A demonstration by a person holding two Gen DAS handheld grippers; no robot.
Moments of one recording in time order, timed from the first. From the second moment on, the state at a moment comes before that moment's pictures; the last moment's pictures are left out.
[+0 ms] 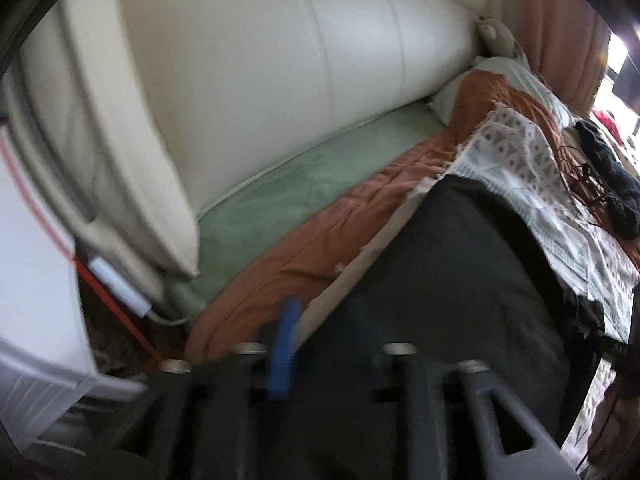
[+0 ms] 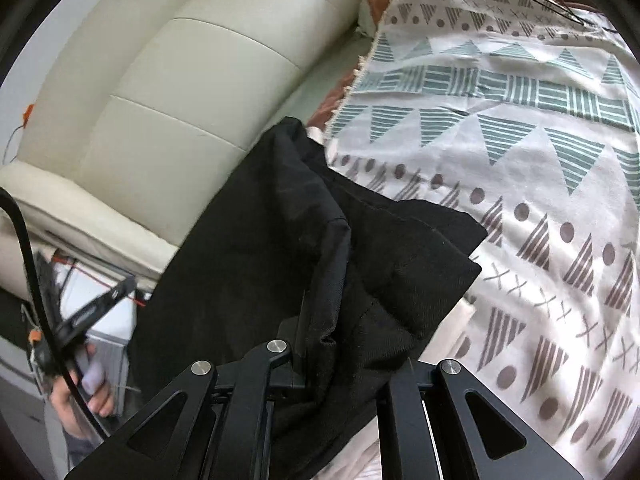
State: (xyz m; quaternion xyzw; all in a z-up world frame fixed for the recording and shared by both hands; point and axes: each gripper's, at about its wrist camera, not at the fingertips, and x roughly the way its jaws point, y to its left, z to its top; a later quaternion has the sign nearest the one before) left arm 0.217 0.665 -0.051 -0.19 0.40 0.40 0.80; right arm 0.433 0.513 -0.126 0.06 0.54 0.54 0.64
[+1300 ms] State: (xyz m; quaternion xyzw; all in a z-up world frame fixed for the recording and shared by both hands) left arm 0.134 0.585 -0.036 -0.19 0.35 0.42 0.82; right arm 0.427 0.386 -0.072 -0.03 0.50 0.48 0.72
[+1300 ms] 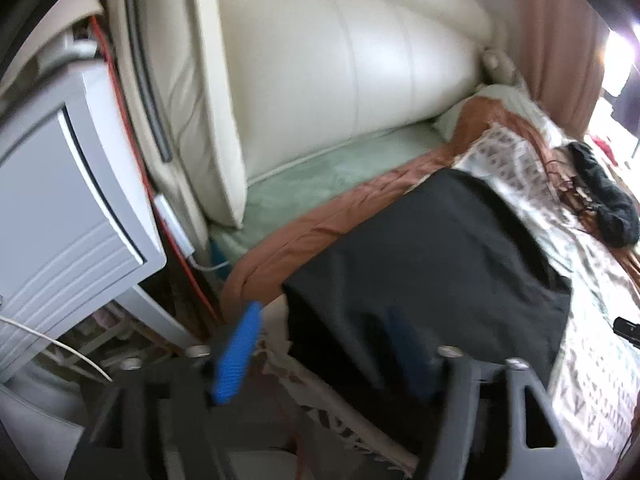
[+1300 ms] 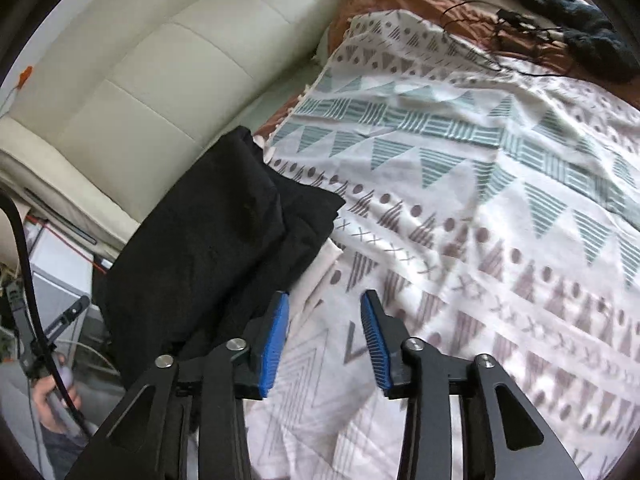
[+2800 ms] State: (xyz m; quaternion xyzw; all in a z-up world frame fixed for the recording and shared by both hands) left arm 0.077 0.313 -0.016 -0.10 0.26 0.20 0.94; right arm 0.256 0.071 -0.034 0.00 0.33 0.31 0.89
